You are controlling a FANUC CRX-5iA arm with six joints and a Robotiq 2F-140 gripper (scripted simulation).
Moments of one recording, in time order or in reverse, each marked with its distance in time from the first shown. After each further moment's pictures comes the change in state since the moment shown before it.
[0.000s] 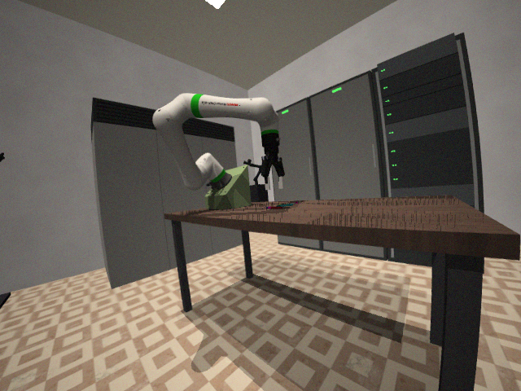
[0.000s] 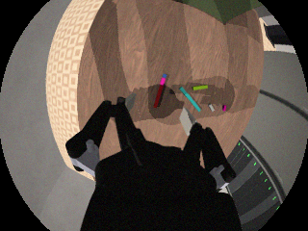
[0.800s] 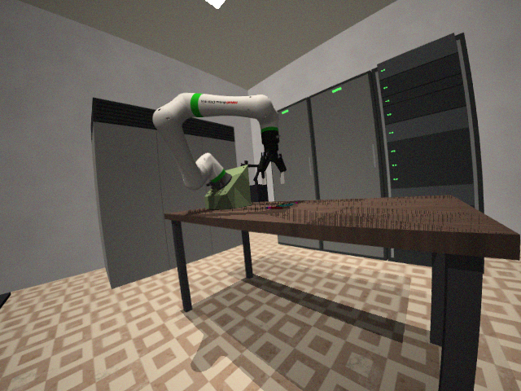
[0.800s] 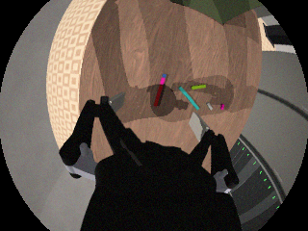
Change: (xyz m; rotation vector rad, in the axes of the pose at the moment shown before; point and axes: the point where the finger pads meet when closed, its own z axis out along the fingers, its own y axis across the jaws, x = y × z) arm 0.000 0.000 -0.014 0.000 0.000 0.000
